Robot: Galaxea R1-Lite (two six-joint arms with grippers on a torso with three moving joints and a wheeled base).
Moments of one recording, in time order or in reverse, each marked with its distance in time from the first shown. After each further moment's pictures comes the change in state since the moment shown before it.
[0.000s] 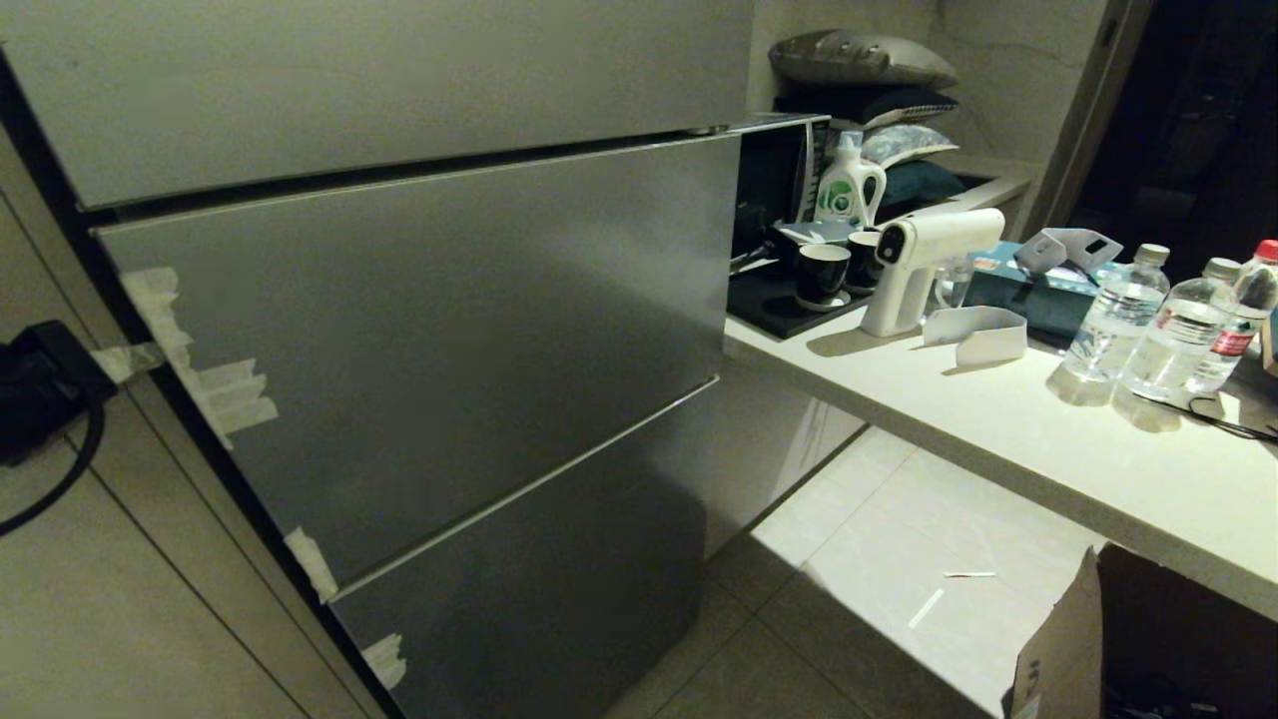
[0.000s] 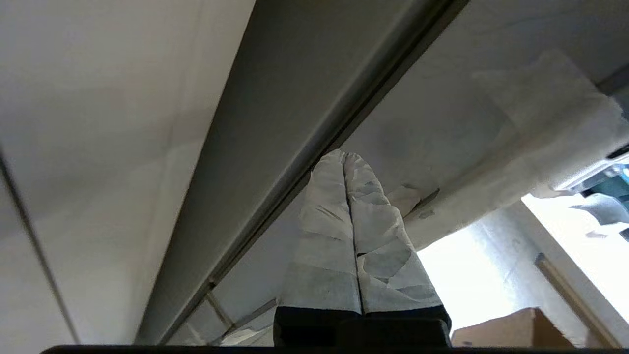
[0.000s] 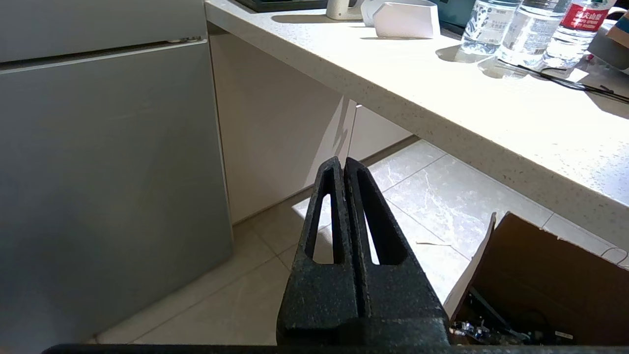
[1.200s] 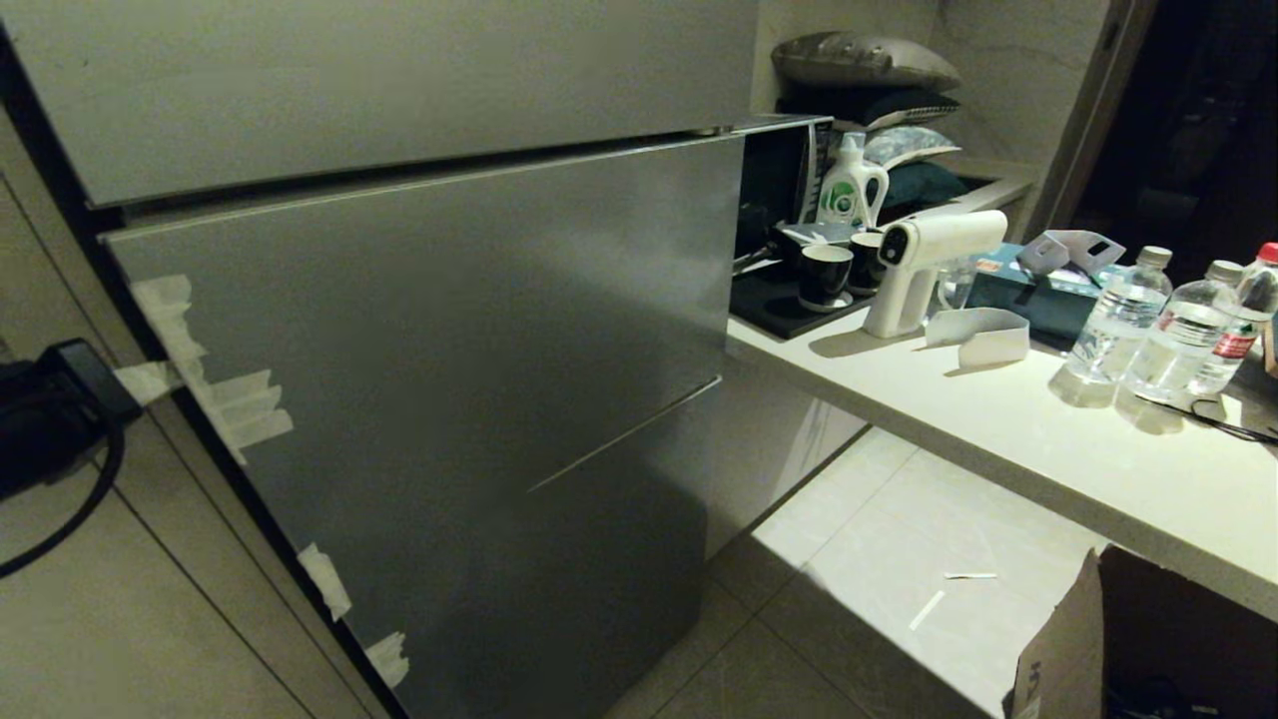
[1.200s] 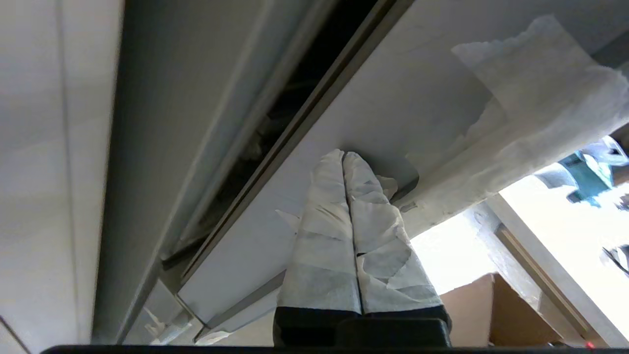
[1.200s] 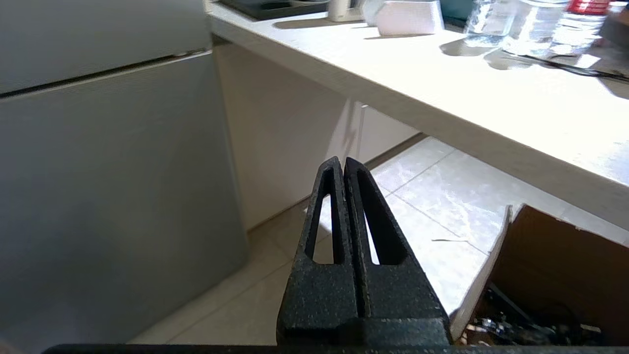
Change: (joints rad) left arm -0.125 -0.058 0.077 -0.023 -0.027 -0.032; right arm -0.001 0.000 0.000 -0.005 -0.012 0.067
